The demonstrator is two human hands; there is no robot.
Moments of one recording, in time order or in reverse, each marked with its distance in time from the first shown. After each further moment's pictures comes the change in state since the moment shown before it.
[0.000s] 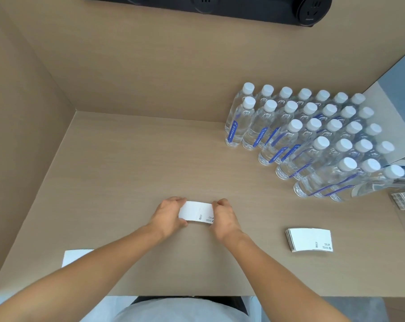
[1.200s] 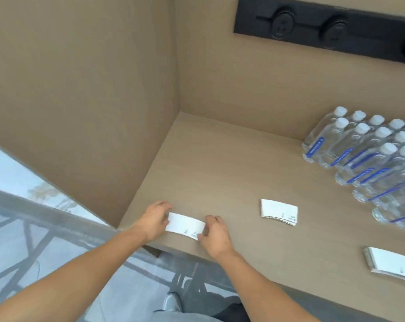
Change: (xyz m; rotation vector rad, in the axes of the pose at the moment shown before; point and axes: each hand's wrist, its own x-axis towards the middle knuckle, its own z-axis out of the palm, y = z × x) left_hand -0.201 -0.203 -0.081 -0.004 0.165 -0.210; right_hand -0.111 -0.191 0.141 0.103 -0.115 -0.241
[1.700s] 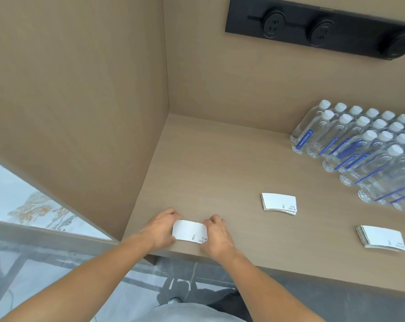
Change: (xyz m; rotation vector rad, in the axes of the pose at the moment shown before) left_hand 0.012 -0.023 -0.001 0.137 -0.159 0.209; right_hand 0.006 -0.022 0.030 -0.247 0.025 0.038
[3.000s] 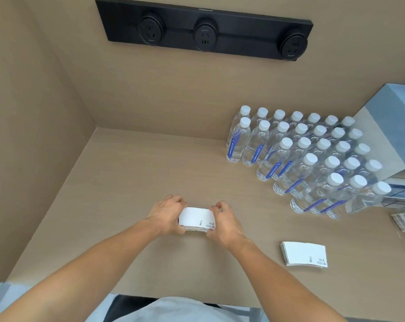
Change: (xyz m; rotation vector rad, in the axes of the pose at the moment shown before) left_hand 0.172 0.271 0.003 0.300 0.043 0.102; right_hand 0.034 0.264 -0.172 0.051 0.089 0.022
